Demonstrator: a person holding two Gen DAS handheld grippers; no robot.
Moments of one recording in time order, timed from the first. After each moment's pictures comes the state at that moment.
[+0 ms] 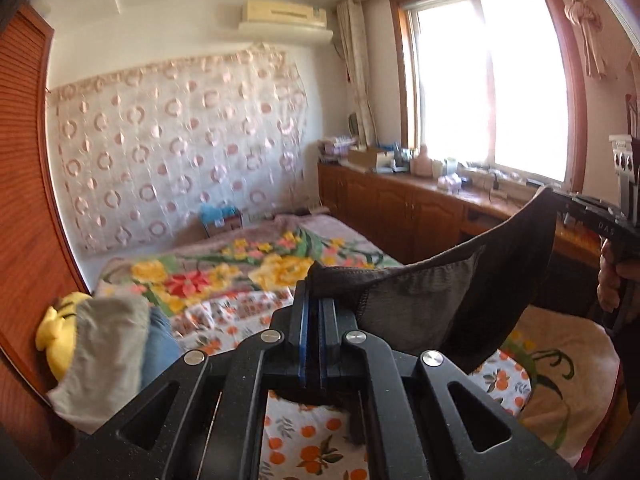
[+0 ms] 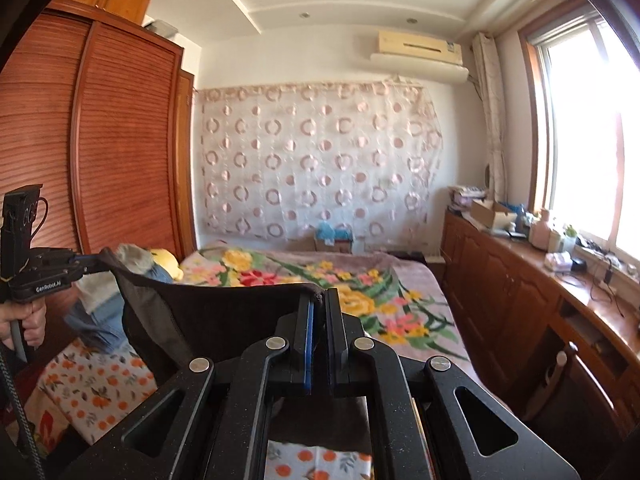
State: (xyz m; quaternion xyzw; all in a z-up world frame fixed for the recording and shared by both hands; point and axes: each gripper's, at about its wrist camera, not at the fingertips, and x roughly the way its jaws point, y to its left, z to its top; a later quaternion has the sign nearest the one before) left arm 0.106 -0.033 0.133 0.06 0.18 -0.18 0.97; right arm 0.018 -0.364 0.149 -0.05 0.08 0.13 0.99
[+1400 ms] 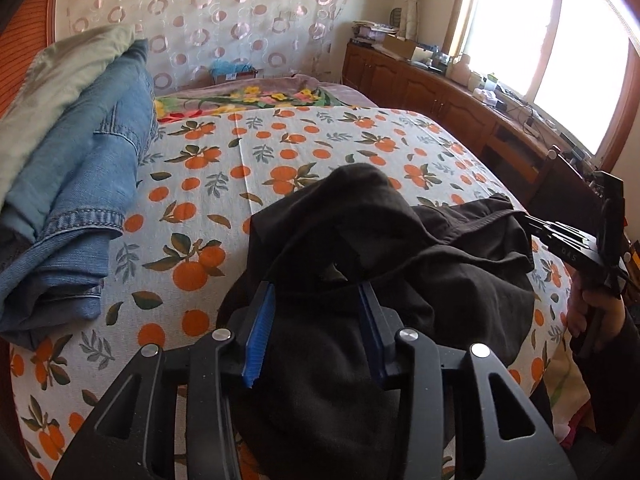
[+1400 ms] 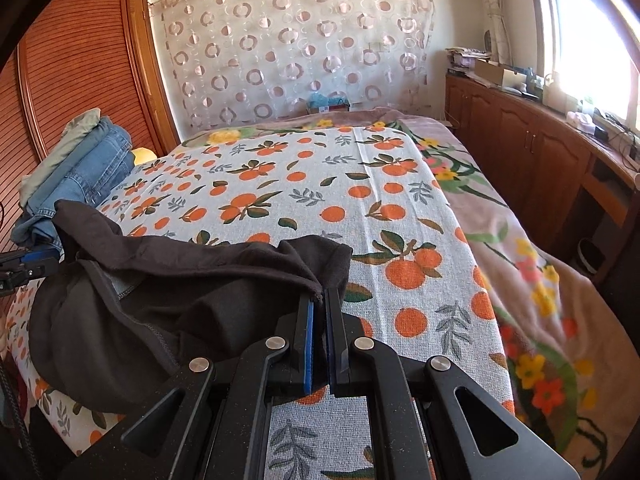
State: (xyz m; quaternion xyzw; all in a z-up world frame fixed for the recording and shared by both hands) left arm 0.143 -0.007 -0.084 -0.01 0.41 -0.15 0.90; right arm 0.129 -0.349 -0.076 0.00 0.30 0.09 0.95
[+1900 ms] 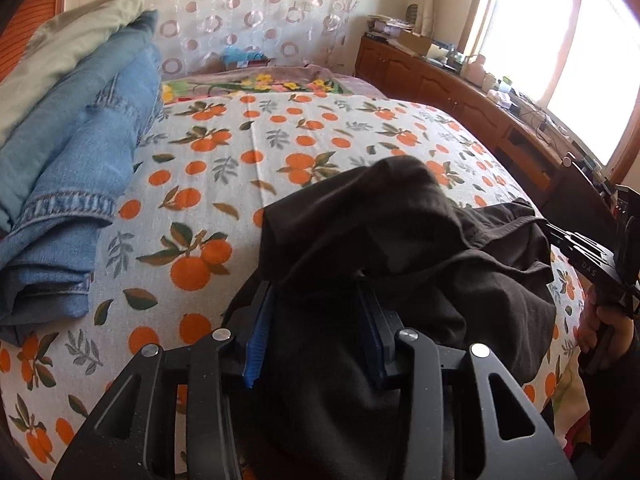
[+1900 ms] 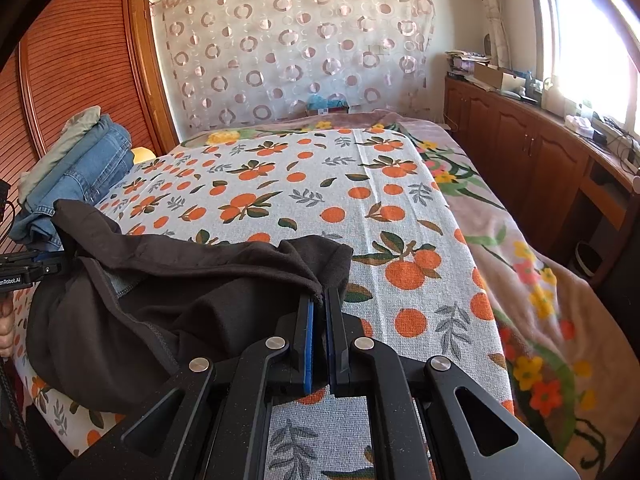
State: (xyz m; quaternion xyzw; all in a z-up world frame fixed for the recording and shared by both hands) left arm 0.158 -0.005 -0.099 -0.02 0.42 -0.14 0.89; right arm 0.128 -0.348 -0.078 0.00 0.31 0.09 0.95
